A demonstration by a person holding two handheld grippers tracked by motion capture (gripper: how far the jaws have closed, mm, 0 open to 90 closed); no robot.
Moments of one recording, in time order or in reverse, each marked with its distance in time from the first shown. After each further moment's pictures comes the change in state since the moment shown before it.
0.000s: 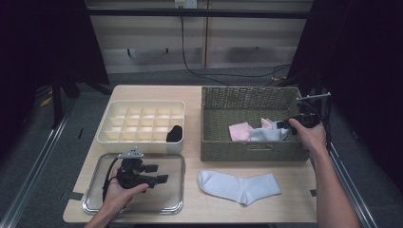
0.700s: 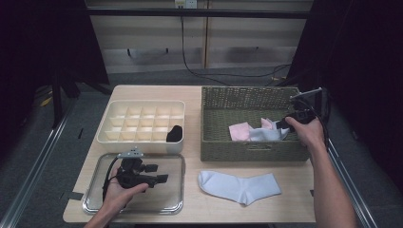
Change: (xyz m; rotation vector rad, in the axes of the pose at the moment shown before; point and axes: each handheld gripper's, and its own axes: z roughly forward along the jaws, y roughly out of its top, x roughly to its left) left arm 0.001 0.000 0.000 -0.001 0.000 -0.002; right arm 0.006 0.017 0.011 0.123 -0.070 -0.020
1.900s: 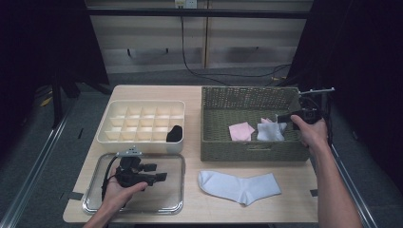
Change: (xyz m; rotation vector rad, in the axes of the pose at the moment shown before) left arm 0.006 0.000 0.000 -0.001 0.011 -0.034; right arm 0.006 -0.011 -0.029 -0.196 0.174 -0.008
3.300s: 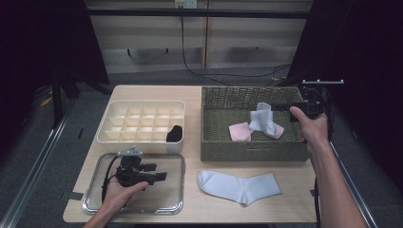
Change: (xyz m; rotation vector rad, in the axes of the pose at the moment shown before) left arm 0.002 -0.001 0.003 0.005 0.014 -0.016; right arm 0.052 0.008 -0.038 -0.185 0.179 -0.080
